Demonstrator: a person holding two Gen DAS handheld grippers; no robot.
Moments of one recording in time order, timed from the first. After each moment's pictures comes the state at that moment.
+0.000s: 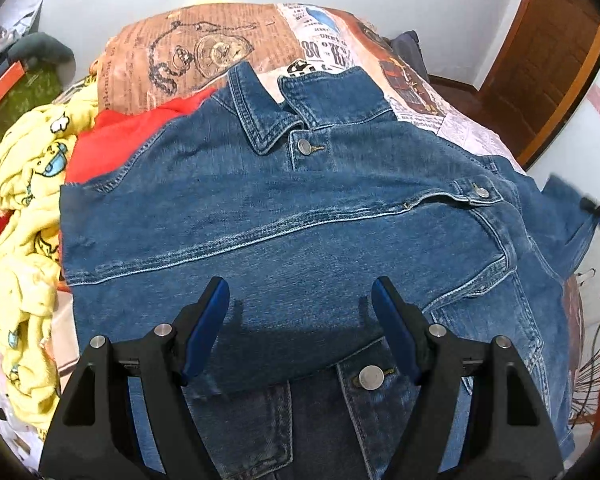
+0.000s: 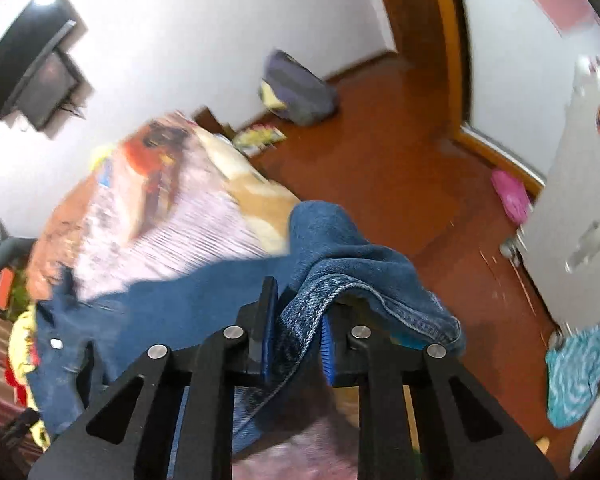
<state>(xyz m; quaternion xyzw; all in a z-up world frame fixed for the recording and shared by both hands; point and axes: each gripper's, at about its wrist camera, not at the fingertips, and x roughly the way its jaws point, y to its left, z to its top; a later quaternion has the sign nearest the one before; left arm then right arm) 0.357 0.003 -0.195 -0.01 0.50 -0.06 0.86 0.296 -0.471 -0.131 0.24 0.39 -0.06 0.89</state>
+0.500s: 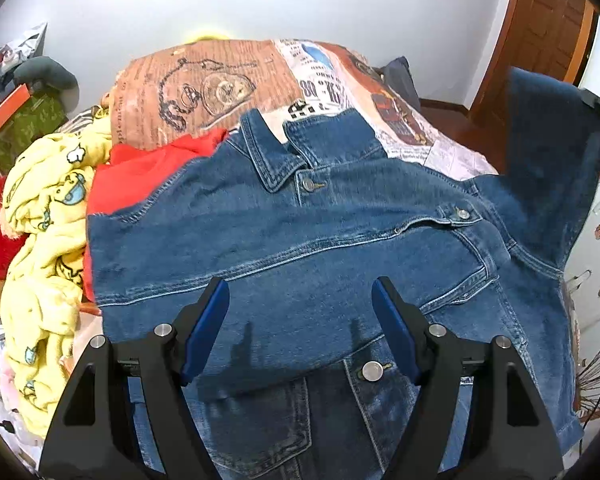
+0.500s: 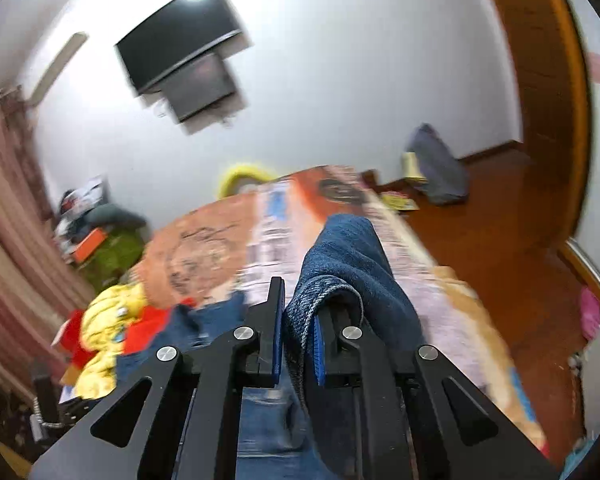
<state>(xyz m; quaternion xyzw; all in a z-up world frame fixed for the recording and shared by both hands) 0.339 0.018 -0.160 0.00 0.45 -0.07 0.89 0.314 -0.309 -0.016 0.16 0.30 0.14 0.93</state>
